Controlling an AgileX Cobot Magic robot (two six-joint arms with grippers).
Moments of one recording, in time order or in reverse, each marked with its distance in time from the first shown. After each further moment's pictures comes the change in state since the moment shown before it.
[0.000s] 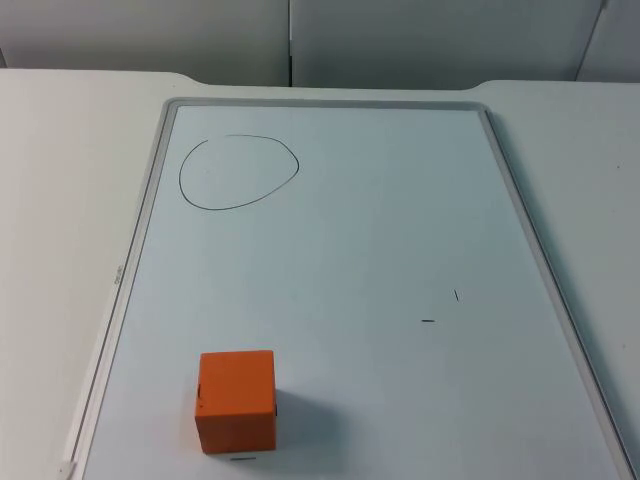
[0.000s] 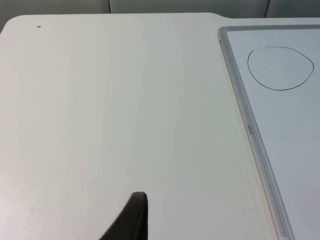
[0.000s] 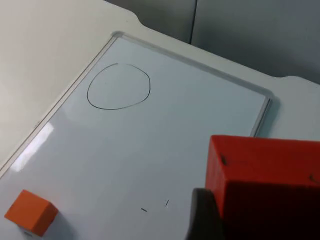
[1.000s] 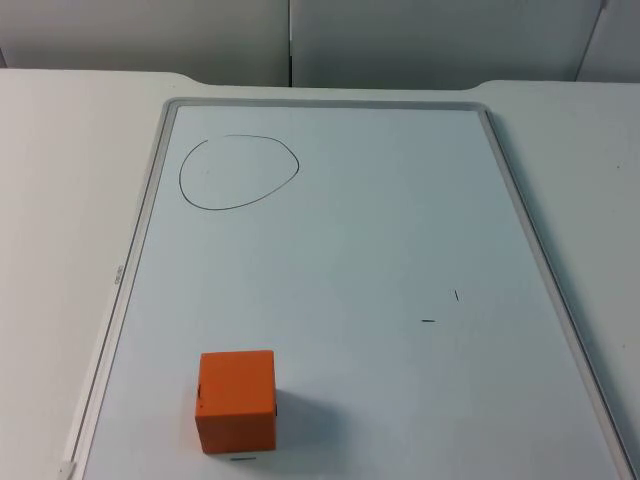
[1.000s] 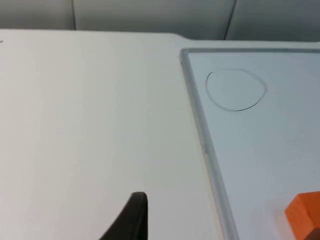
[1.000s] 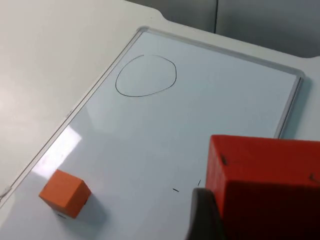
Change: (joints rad) right arm 0.000 -0.268 0.332 0.073 -0.135 0.043; left arm 0.000 0.016 -0.048 -0.124 -0.012 0.022
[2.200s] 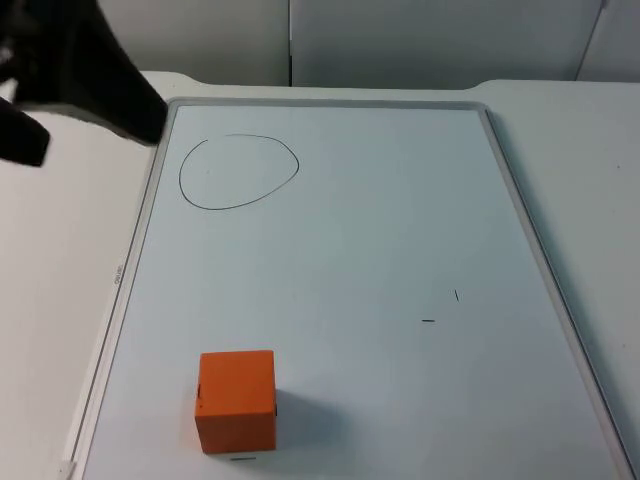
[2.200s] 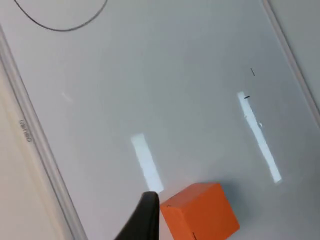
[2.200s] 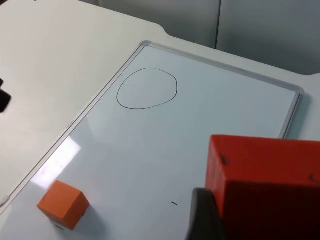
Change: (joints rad) right arm 0.000 0.000 0.000 0.002 -0.039 -0.025; left arm -0.245 1.276 -0.274 -0.553 -0.311 0.463
